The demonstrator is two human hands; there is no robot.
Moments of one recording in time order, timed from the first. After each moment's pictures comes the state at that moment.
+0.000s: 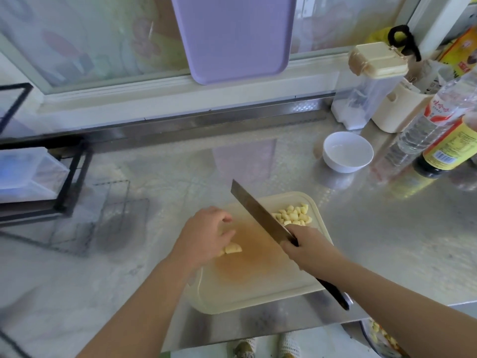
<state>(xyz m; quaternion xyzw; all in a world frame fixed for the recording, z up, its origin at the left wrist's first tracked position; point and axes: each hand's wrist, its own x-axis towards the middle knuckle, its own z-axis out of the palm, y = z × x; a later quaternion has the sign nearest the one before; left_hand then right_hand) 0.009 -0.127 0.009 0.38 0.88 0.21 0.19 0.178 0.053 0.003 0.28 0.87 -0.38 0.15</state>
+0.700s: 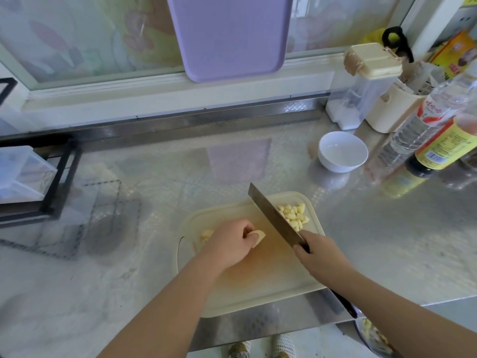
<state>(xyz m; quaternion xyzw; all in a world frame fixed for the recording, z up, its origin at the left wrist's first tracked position) 0.038 -0.087 -0.012 0.34 0.86 0.21 0.32 0.200 0.059 -0.018 0.35 0.86 -0.34 0.14</state>
